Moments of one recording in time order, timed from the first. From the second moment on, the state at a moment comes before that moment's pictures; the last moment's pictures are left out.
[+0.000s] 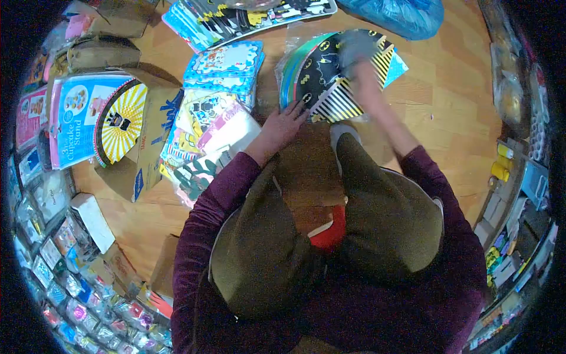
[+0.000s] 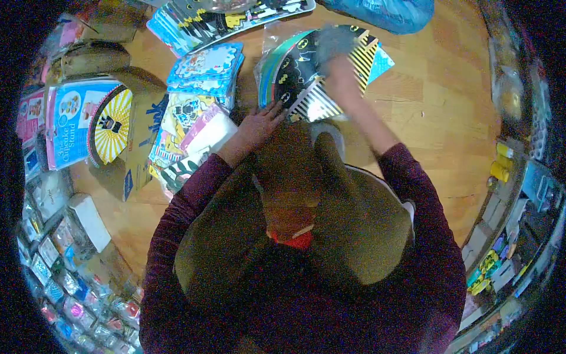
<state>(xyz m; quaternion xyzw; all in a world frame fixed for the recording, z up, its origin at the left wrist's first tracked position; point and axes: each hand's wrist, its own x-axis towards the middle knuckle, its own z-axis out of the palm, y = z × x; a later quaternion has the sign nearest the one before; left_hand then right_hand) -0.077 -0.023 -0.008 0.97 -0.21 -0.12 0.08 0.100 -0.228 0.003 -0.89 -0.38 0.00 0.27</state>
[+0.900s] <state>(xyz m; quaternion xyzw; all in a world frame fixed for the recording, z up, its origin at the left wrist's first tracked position) -0.074 -0.020 -0.006 0.96 -0.21 -0.15 0.09 0.247 -0.260 -0.015 -0.94 -0.09 0.10 0.30</state>
